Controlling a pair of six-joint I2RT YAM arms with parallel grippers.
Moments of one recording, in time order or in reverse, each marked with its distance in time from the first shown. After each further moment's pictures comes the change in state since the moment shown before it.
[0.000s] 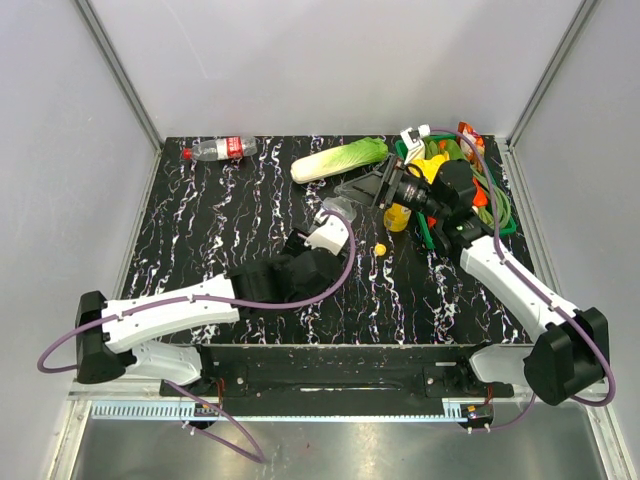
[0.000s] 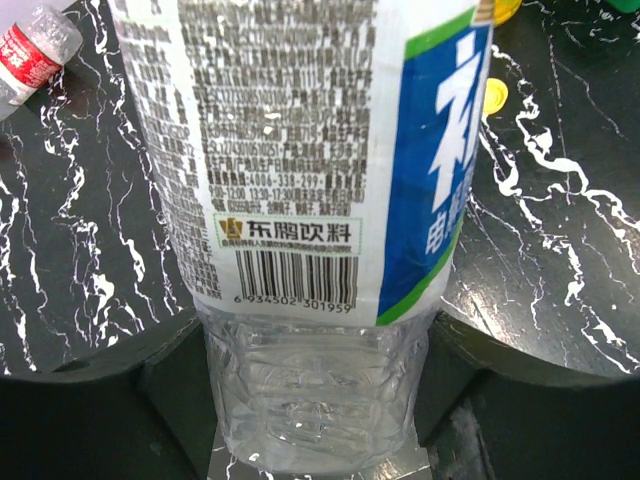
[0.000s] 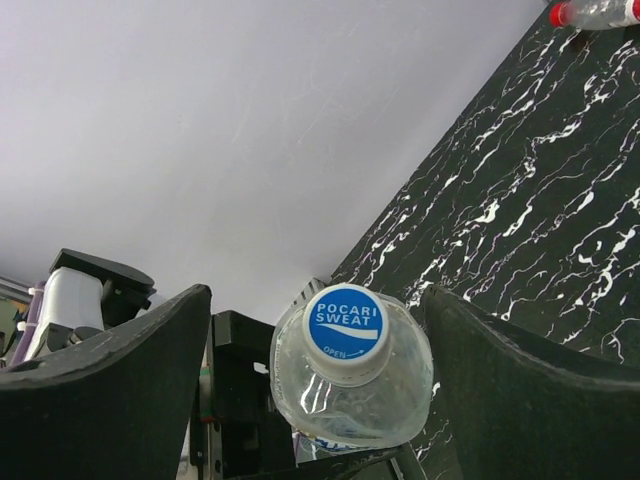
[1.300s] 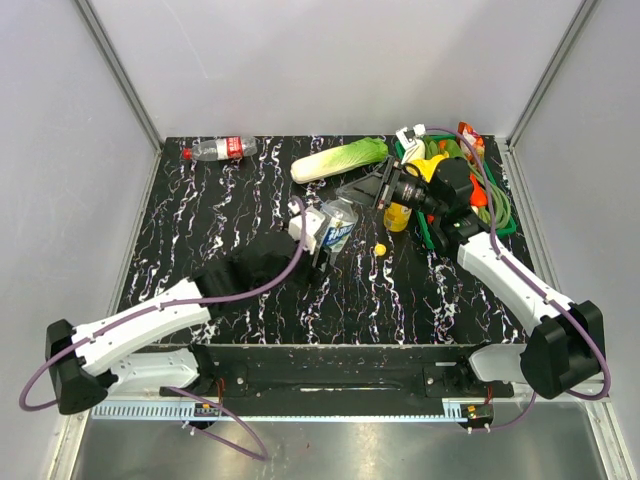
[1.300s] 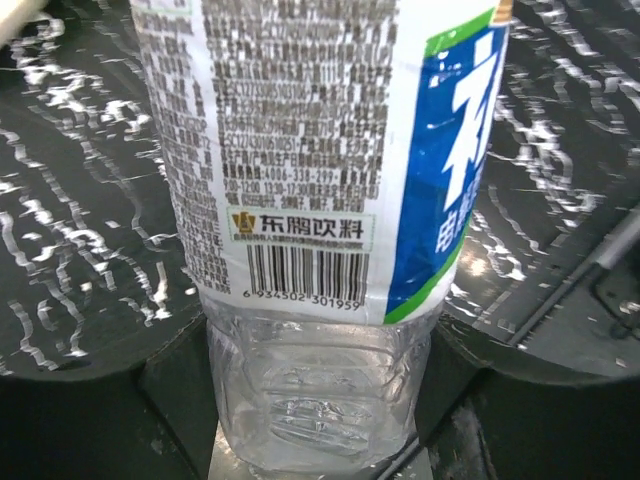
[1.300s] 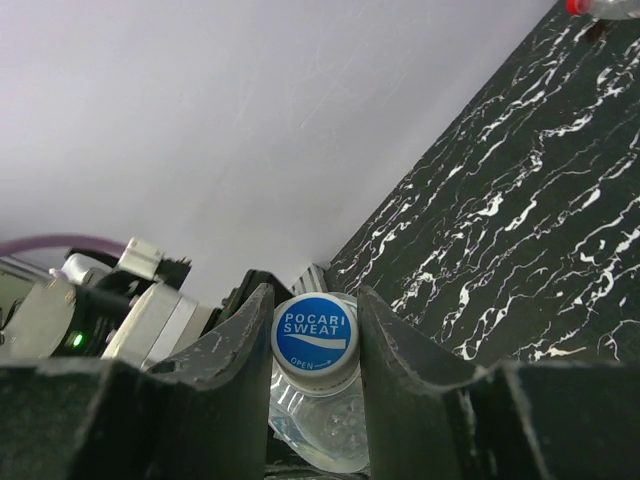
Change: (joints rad) left arm 0.204 -0.176 -0.172 0.217 0.513 0.037; right arm -0.008 0.033 0.008 0.014 -0.051 -0.013
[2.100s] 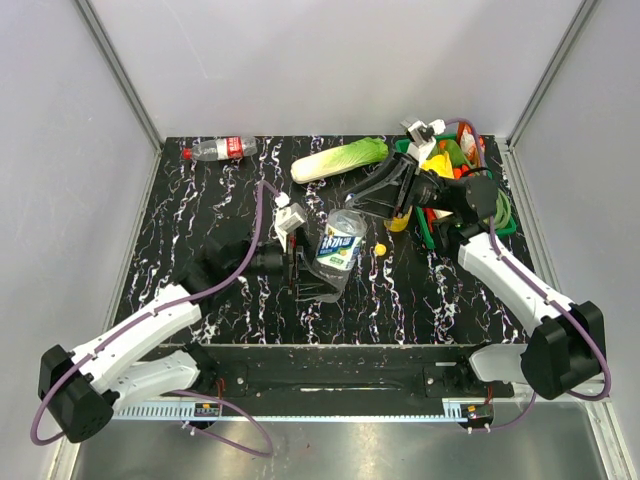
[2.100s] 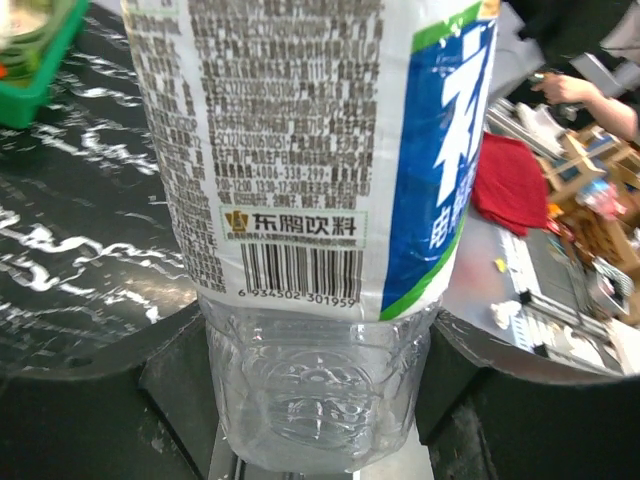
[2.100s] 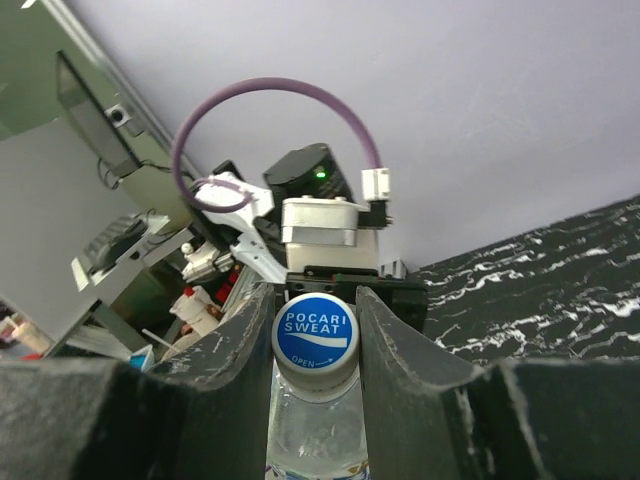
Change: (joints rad) left arm 0.298 -0.120 -0.192 0.471 1.044 -0.204; right arm 0.000 -0.002 -0.007 0.547 -0.303 0.215
